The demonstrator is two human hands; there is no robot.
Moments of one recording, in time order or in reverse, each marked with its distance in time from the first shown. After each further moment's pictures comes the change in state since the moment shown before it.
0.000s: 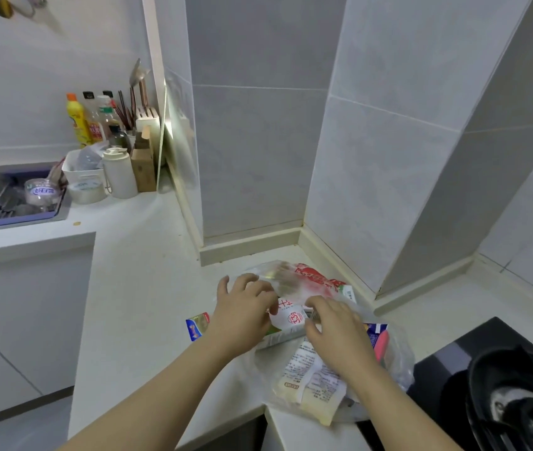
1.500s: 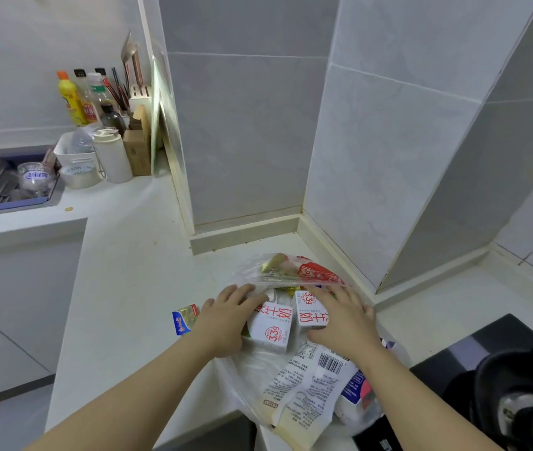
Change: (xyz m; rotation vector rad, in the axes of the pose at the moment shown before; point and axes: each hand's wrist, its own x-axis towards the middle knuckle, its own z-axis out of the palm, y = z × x) left_hand 0.009 -0.021 0.042 0.011 -0.381 -0.098; right_hand 0.029 0.054 0.019 -0.093 -0.246 0.086
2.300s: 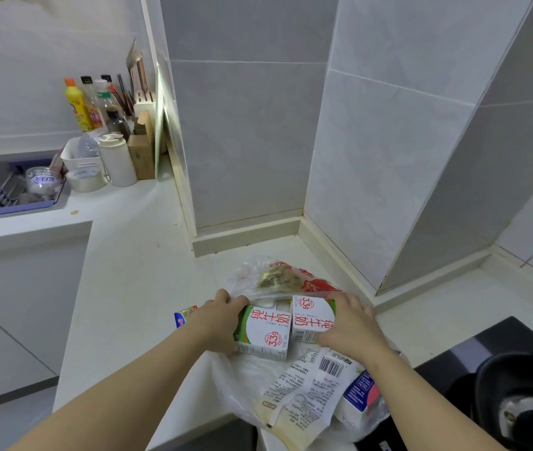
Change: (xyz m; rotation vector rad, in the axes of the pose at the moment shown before) left_hand -0.004 -0.002 -0.014 -0.053 -0.124 -0.125; right_hand -0.003 0.007 -0.002 0.246 -0.074 0.149
